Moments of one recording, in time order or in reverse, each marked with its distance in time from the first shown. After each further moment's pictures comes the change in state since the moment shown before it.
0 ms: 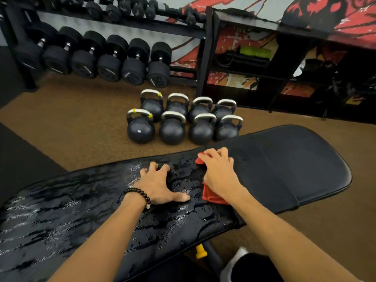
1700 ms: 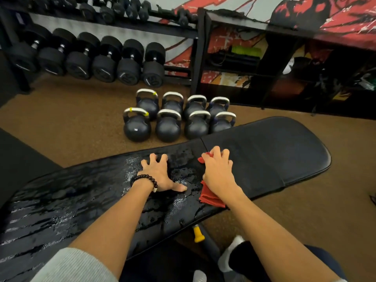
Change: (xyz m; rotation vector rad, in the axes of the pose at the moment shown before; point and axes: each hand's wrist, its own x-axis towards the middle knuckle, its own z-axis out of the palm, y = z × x) left_hand -0.003 0.005 0.011 -0.018 0.055 -0.015; right_hand -0.042 -0.021 -0.015 -0.071 0.003 0.192
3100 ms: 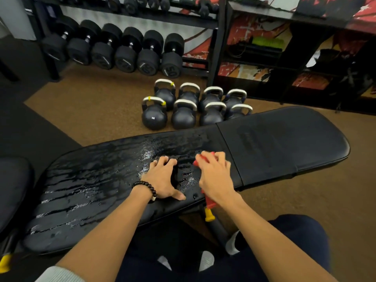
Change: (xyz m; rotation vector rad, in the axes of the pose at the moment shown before) left_hand -0.068 -0.042 0.031 0.087 0.004 0.088; right_hand -0.063 -0.032 0.030 0.089 0.024 -0.210
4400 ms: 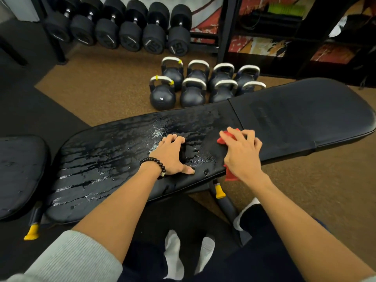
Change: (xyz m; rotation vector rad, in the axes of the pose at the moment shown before) left_hand 0.001 -0.009 0.004 -0.040 0.037 0.034; right_hand -0.015 0.030 -0.001 -0.036 0.101 0.090
